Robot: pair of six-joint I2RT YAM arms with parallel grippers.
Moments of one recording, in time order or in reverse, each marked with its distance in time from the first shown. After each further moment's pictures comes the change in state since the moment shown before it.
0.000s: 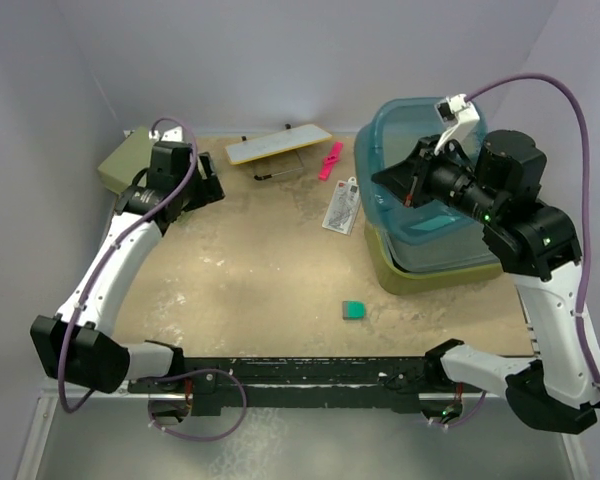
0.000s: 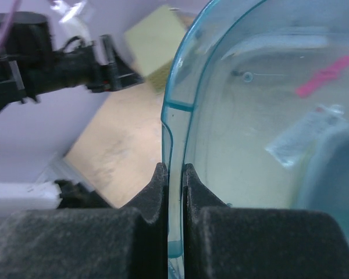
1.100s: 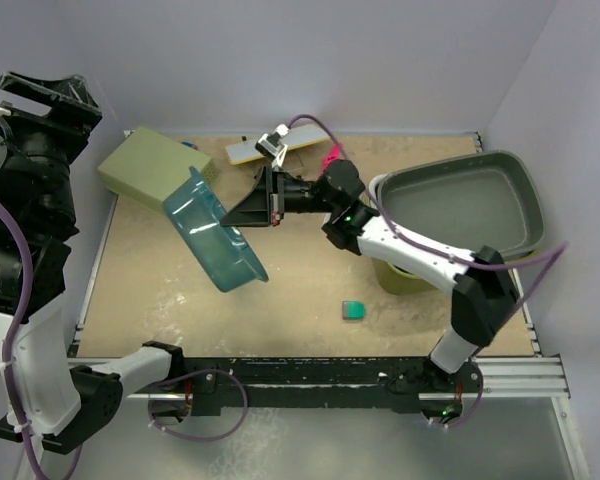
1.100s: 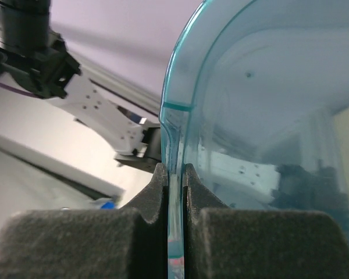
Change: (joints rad) left arm 0.028 -0.178 0.792 -0.137 -0.418 -0.129; right arm 0.386 0.488 -0.403 1.432 -0.628 0.950
